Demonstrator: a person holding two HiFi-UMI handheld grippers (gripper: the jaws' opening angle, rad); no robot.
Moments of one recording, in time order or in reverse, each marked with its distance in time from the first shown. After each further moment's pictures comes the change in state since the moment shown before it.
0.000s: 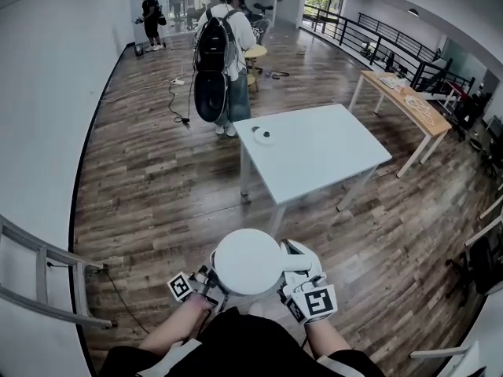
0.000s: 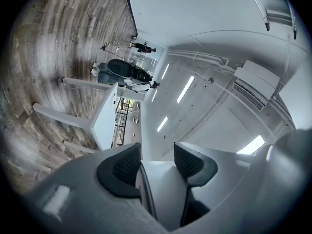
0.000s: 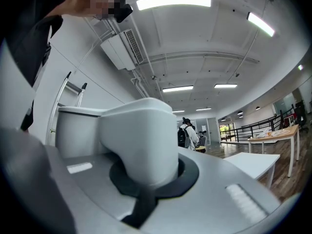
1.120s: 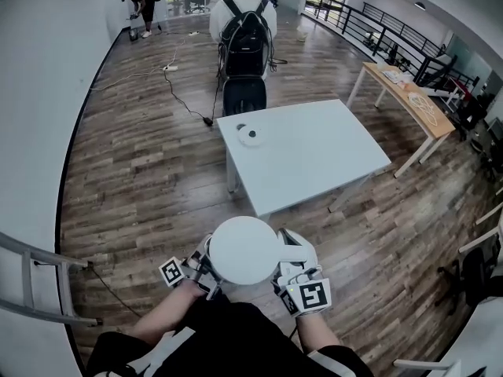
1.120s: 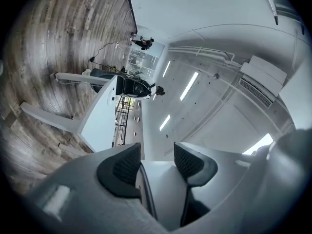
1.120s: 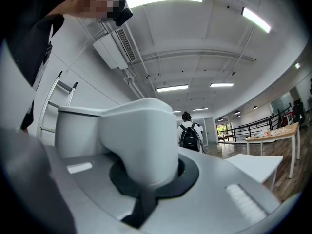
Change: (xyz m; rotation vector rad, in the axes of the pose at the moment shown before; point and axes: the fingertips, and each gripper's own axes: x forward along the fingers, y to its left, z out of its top) left arm 0.129 0.064 0.010 0.009 0.018 0.030; right arm 0.068 -0.131 -0.011 0.012 -0.016 -0.032
